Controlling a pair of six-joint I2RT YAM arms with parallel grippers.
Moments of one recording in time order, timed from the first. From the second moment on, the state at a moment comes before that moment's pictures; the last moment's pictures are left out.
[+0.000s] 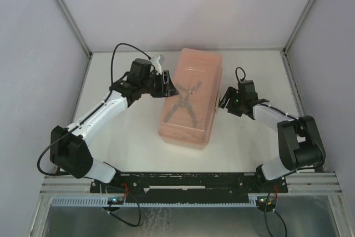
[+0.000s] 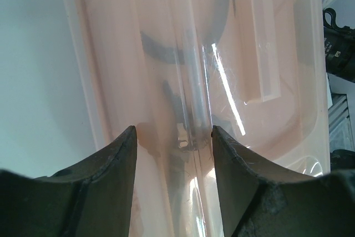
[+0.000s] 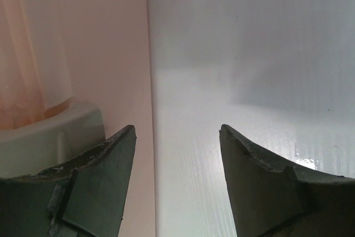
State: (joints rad) left arm -0.50 1.46 1.23 -0.43 0.31 -0.47; right arm 0.23 1.51 0.78 -0.14 -0.17 0.67
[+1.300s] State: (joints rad) left arm -0.40 0.77 1.00 -0.51 -0.50 -0.46; right arm 0.17 0.35 0.65 -0.25 0.04 0.32
